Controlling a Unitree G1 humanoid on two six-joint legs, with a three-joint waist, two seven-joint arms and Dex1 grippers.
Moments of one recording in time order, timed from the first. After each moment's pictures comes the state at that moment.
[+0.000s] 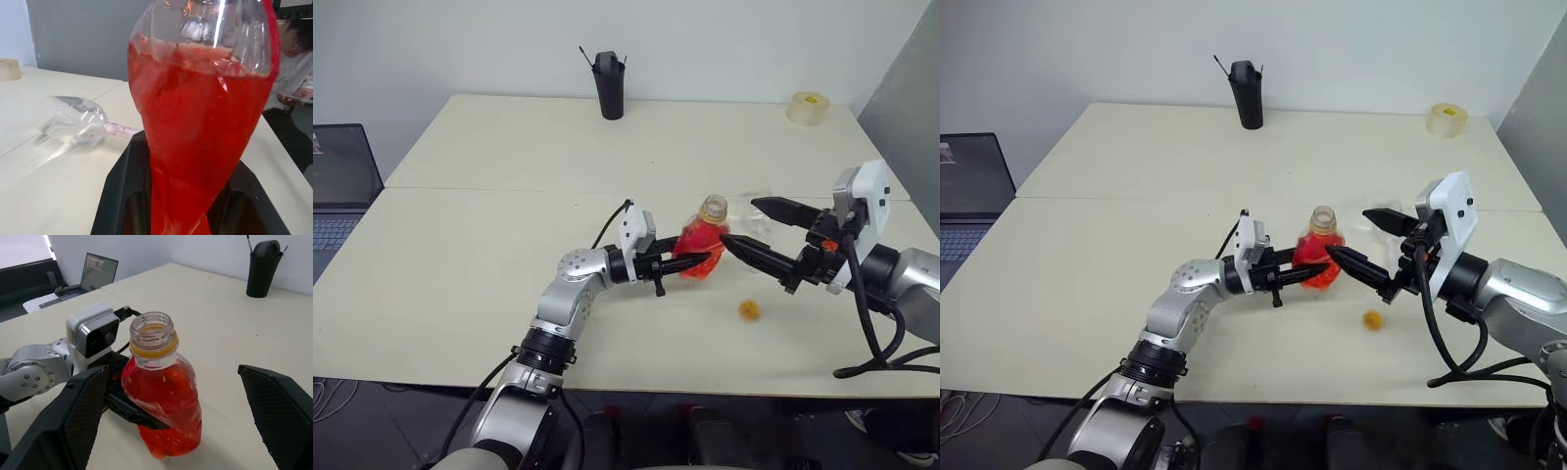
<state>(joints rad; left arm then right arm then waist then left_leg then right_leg) -0.56 0.17 -0.18 0.21 -0.35 0.14 -1.05 -0.29 -0.84 -0.30 -0.72 1.19 0.92 0.26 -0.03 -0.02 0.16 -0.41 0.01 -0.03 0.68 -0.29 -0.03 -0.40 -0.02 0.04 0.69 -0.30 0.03</state>
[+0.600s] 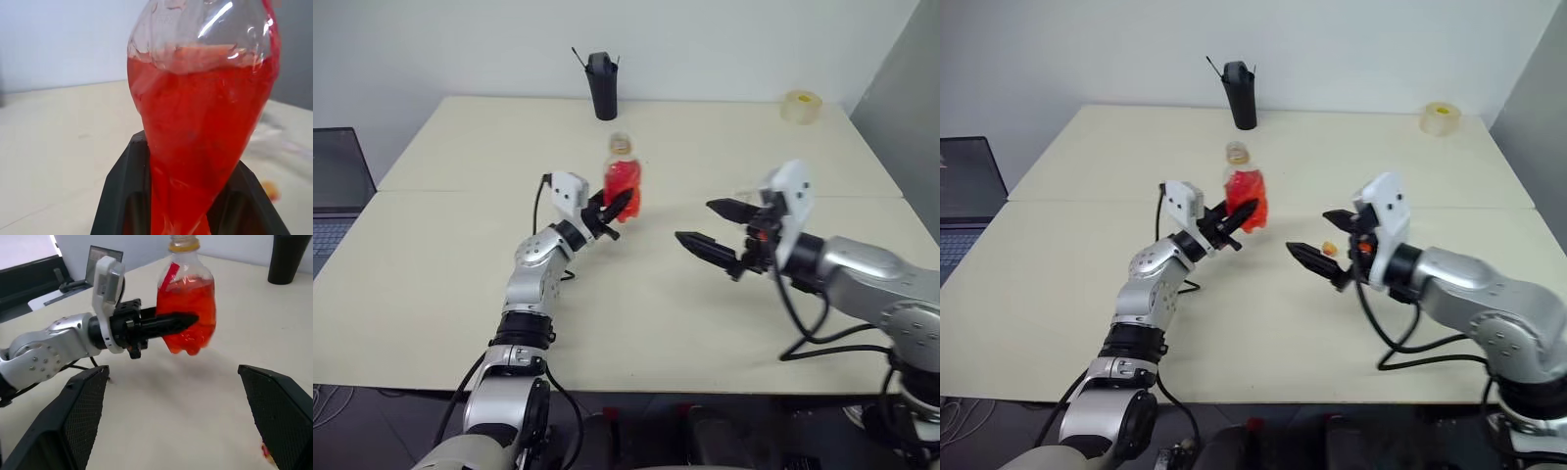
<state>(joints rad) -0.65 0.23 0.15 0.49 -0.27 -0.03 -0.57 -0.56 -0.59 0.09 -0.56 0.95 0.95 0.14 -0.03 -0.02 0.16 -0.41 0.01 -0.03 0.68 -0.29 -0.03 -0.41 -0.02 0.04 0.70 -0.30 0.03</state>
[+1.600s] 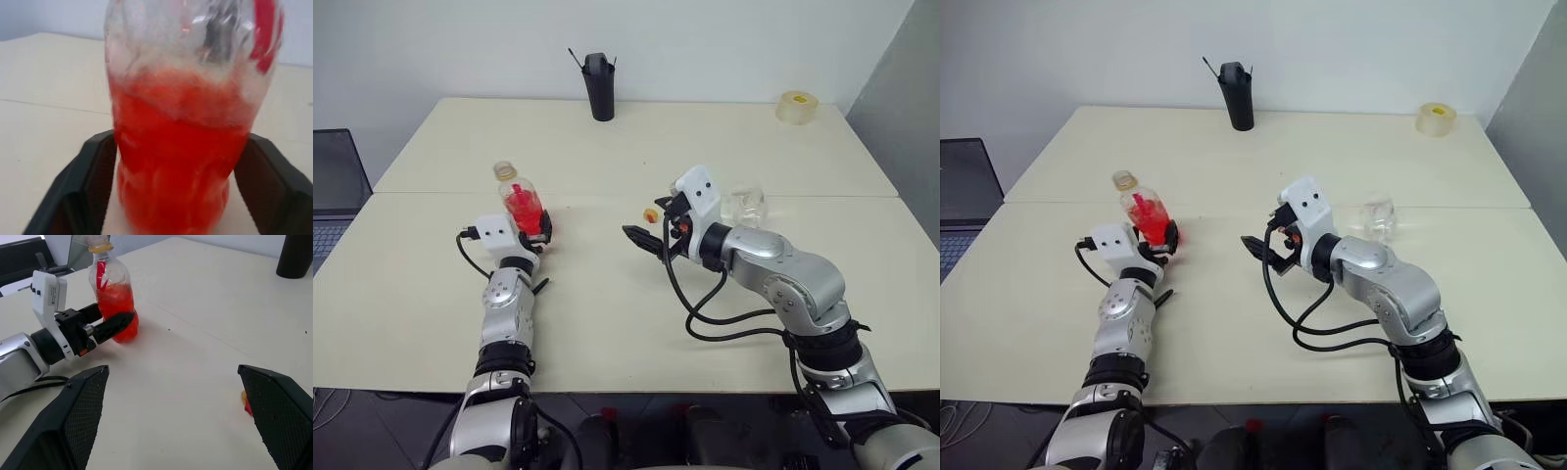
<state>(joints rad) -0.50 0.24 0.29 0.63 -0.23 -0.19 -0.15 -0.66 -0.29 0.24 -0.32 0.49 0.90 0.30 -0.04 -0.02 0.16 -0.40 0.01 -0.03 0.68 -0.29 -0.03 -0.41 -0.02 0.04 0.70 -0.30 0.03</state>
